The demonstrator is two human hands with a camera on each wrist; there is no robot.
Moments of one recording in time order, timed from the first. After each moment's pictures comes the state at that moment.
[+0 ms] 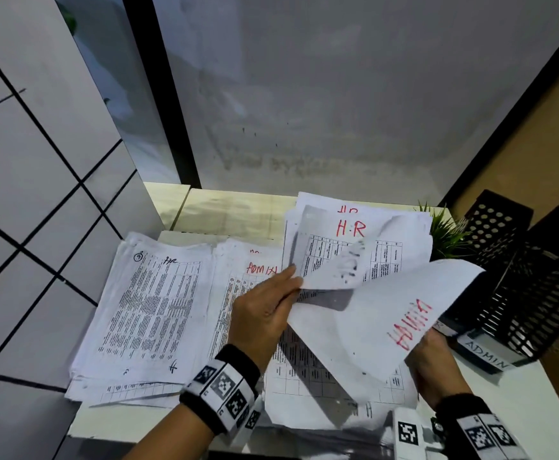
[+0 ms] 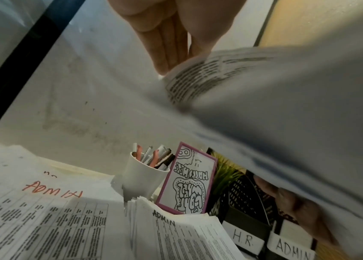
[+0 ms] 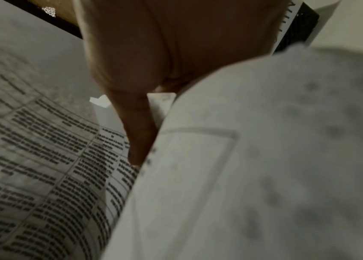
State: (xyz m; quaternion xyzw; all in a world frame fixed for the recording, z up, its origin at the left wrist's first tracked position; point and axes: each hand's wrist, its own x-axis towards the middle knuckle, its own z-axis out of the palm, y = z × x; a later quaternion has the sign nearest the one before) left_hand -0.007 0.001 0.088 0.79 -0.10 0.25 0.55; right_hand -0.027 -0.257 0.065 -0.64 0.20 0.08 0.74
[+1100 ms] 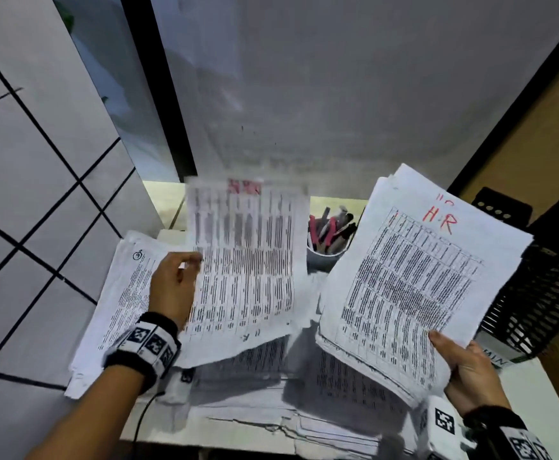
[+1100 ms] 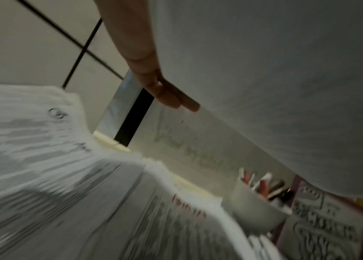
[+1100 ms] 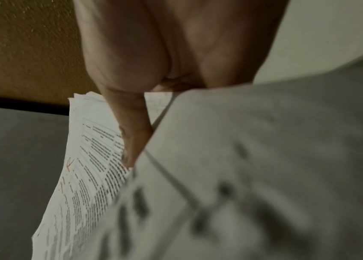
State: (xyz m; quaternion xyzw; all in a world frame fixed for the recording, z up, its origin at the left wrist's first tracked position) left_hand 0.034 0.122 0.068 0.83 0.15 0.17 0.50; right_hand -0.040 -0.295 0.079 -0.51 0.28 0.01 0.81
